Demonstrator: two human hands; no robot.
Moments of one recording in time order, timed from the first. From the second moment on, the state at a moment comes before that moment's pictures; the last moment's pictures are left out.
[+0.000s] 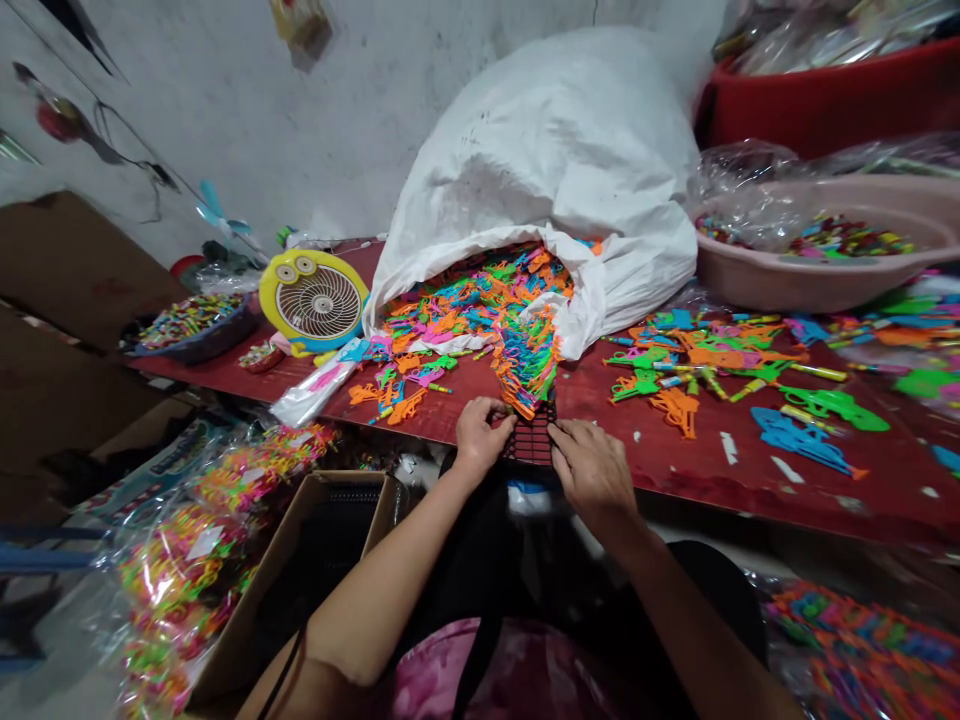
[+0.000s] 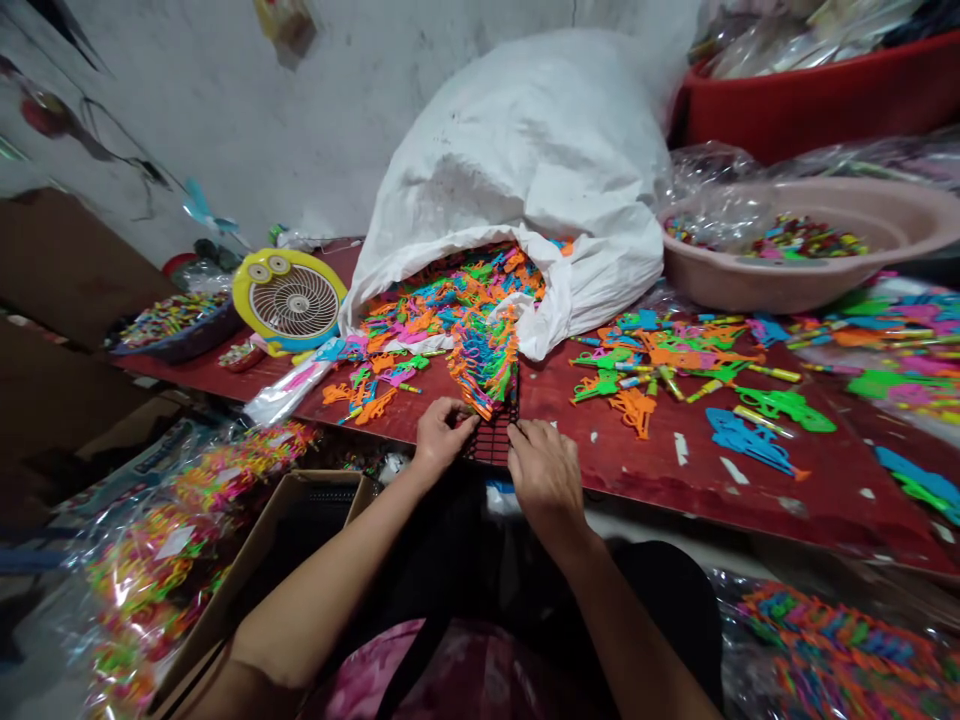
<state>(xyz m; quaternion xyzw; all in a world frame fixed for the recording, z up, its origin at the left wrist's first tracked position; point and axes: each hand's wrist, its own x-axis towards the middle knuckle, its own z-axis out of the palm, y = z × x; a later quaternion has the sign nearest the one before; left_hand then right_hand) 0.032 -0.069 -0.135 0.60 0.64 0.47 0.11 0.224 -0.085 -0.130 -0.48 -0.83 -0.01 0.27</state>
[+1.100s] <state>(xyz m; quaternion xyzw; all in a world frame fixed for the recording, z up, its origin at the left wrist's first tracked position) 0.067 -0.080 -0.111 0.69 0.60 0.40 0.05 0.287 -0.003 -0.124 -0.54 -0.78 0.03 0.32</state>
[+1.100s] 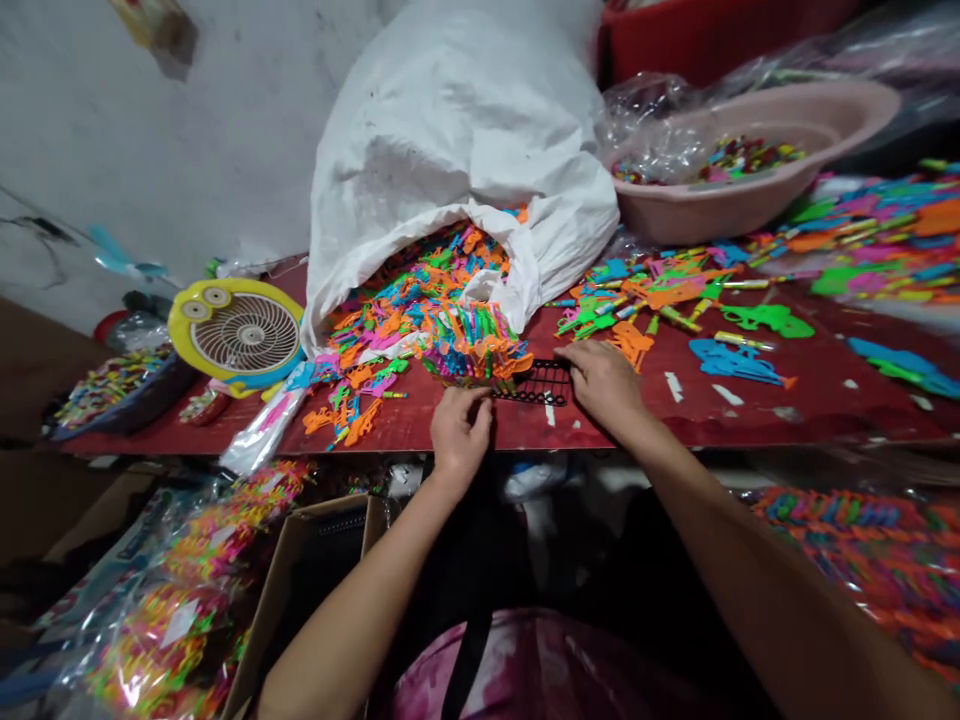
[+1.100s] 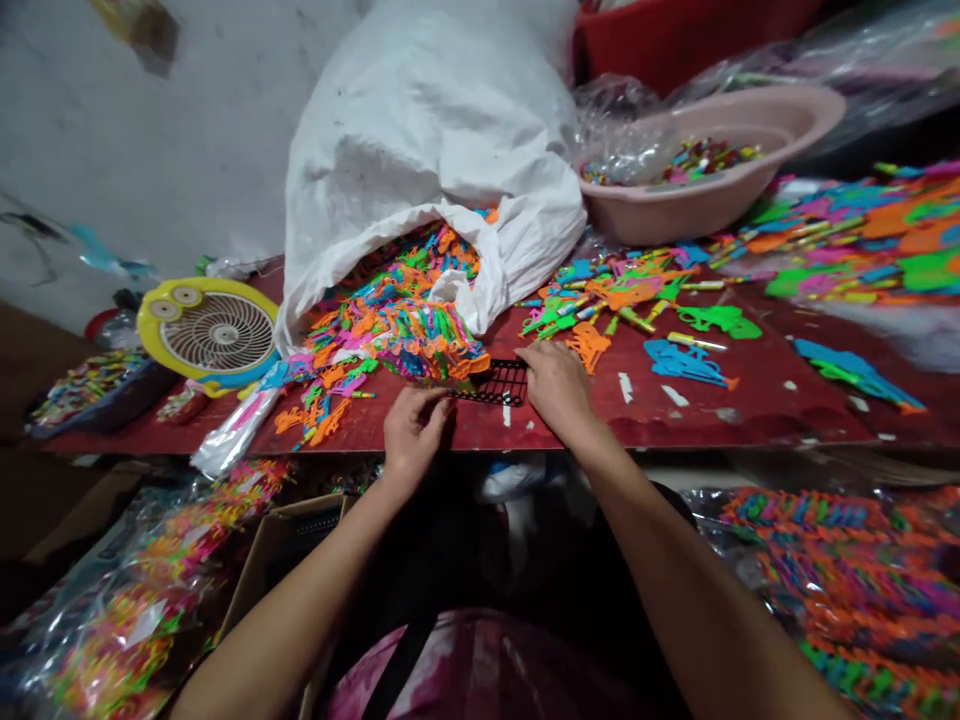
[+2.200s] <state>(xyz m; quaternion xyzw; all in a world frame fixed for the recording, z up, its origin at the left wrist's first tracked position) 0.052 0.012 -0.004 0.77 0.58 0.26 -0.05 0.290 0.000 -0.130 -0.53 -0.73 0.07 0.43</state>
